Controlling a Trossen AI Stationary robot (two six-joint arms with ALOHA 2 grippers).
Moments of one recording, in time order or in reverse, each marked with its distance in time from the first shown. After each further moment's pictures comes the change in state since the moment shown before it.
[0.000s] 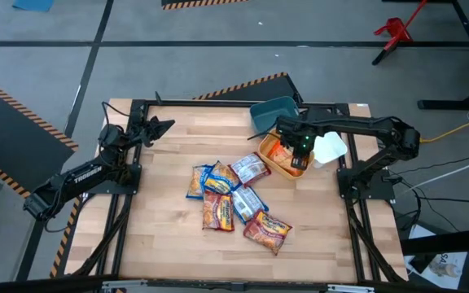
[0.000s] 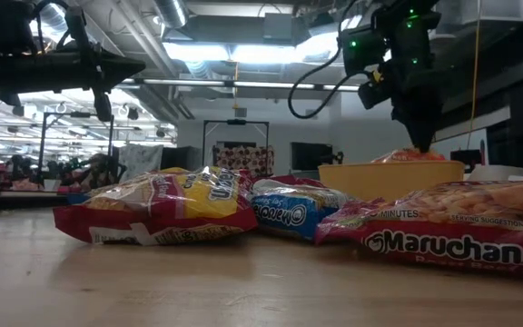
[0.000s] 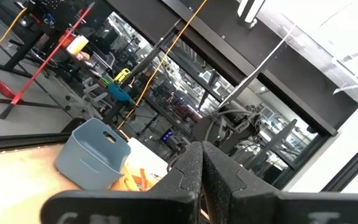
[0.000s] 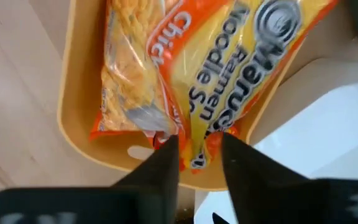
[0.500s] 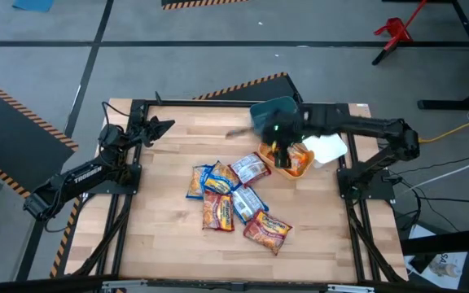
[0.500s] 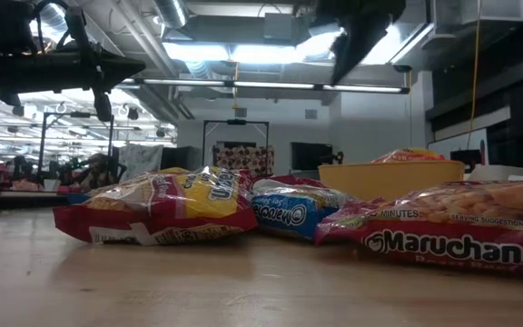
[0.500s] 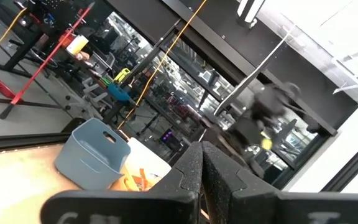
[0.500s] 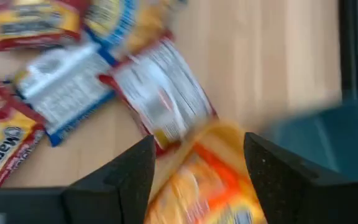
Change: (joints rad) left arm 0.000 0.000 0.000 0.000 0.001 -0.001; right arm 0.195 0.012 0.314 0.218 0.023 -0.174
